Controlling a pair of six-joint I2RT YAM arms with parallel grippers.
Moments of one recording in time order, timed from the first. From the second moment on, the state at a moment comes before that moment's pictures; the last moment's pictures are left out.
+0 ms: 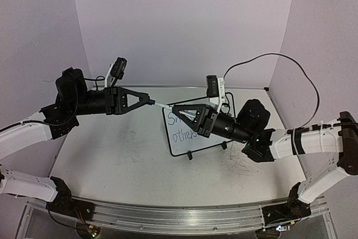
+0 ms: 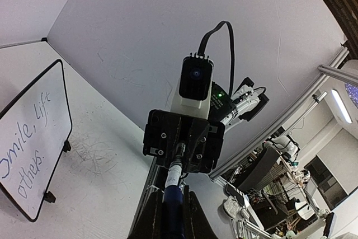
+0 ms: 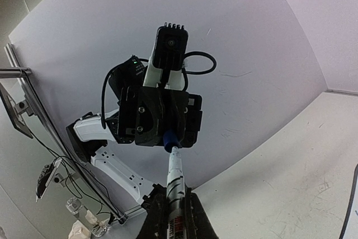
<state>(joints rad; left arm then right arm) -0.72 1.07 0.86 0.26 0.76 -0.73 1.02 1.46 0.80 0.94 -0.34 0.66</state>
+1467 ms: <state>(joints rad) -0.83 1.07 0.88 0.12 0.35 -0.58 0.53 0.95 0.63 0.27 -0.09 0.59</state>
